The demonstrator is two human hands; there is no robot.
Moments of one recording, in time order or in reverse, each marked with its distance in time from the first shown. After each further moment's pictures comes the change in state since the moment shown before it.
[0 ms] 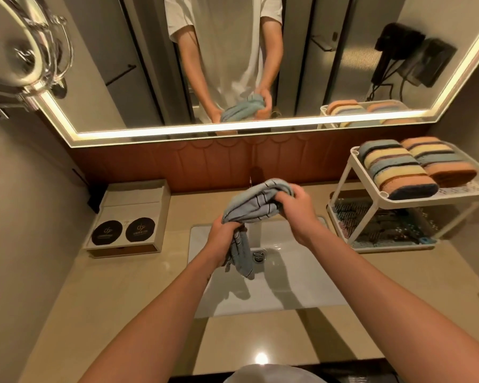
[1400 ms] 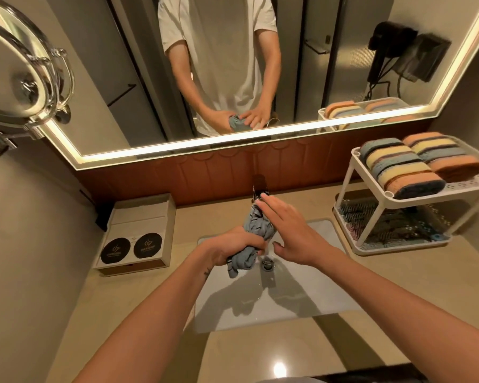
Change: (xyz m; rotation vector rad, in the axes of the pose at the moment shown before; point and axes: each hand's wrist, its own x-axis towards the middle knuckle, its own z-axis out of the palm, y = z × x) left_hand -0.003 0.041 0.001 0.461 -0.548 -0.133; right_hand -0.005 0.030 -0.028 -1.194 -0.430 -0.836
